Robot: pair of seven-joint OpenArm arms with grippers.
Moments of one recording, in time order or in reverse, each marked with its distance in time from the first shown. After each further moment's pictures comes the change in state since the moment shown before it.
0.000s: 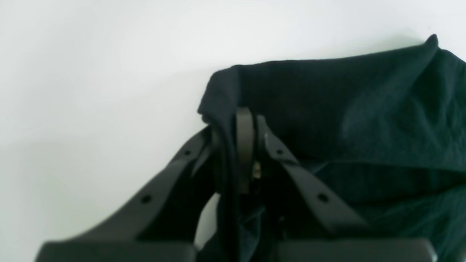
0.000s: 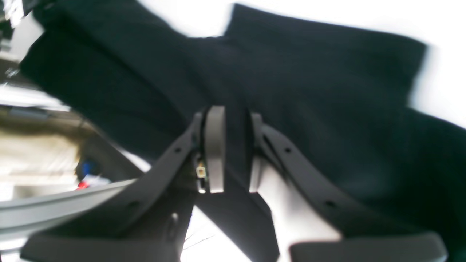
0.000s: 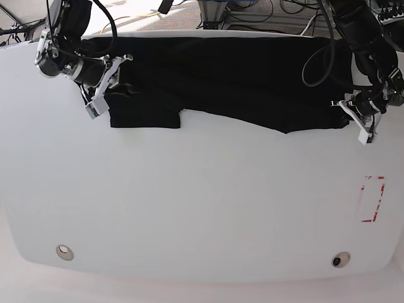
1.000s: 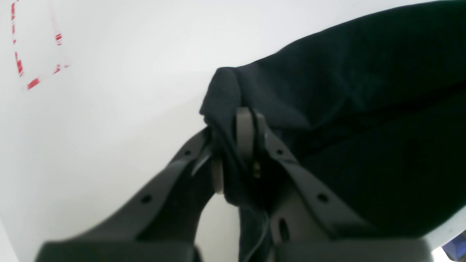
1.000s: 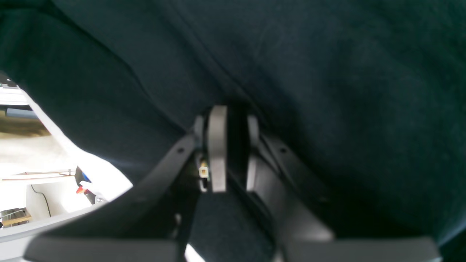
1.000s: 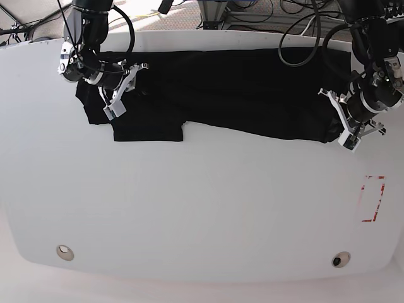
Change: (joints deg) left arm 11.4 -3.0 12.6 32.3 -0.3 -0.2 0.5; right arm 4.7 -3.4 -5.4 -18.9 -18.1 1.6 12.6
